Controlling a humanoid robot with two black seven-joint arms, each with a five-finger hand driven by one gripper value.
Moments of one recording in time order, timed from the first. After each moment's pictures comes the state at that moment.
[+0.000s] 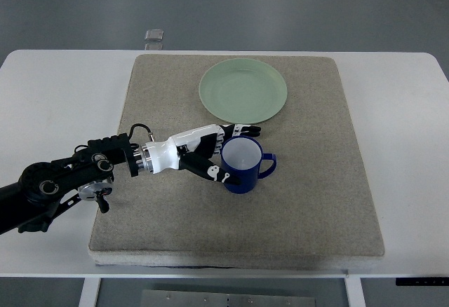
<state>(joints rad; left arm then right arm) -0.73 0.35 -0.34 -1.04 0.74 -0.41 -0.45 0.06 0.00 0.01 0.08 -0.02 0.11 0.04</state>
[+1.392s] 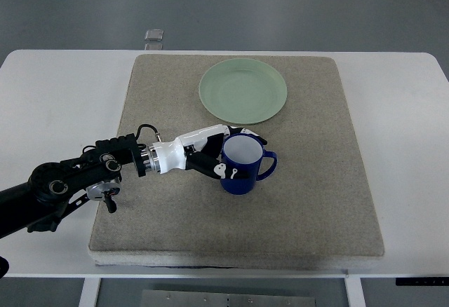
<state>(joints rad) -0.74 0.31 -0.34 -1.01 0.74 -0.41 -0.45 0.06 0.00 0.01 0.08 -0.02 0.11 0.04</state>
